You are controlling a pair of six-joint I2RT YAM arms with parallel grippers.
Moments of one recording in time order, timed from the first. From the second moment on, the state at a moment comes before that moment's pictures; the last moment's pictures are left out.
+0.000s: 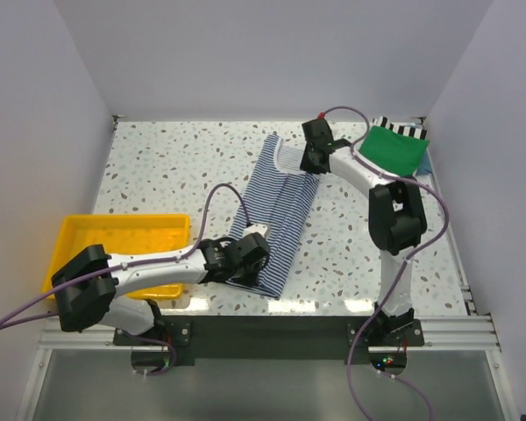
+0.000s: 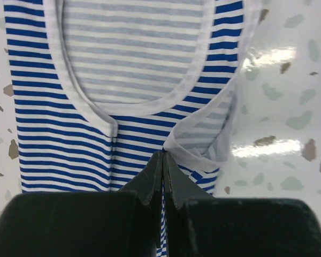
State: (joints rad) left arm -1.10 1.39 0.79 -0.45 -0.15 -0.77; right arm 0.37 2.04 1.62 -0.48 0.25 0.58
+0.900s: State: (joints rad) left arm -1.09 1.29 0.69 -0.52 -0.19 -0.82; right arm 0.49 2.25 1.88 -0.57 0.27 0.58
